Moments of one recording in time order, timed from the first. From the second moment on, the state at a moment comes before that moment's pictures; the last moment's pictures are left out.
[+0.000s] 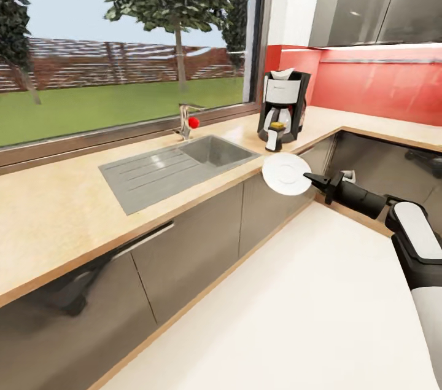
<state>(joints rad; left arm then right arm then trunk) 0.03 0.33 -0.12 -0.10 0.99 -0.04 -0.62 -0.81 -0.36 -0.09 -1.19 -1.40 1.00 0.26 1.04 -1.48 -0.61</state>
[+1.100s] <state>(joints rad) 0.03 0.33 -0.12 -0.10 0.99 -0.04 -0.62 -0.81 -0.36 -0.08 -1.19 -1.39 1.00 0.26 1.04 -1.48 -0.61</state>
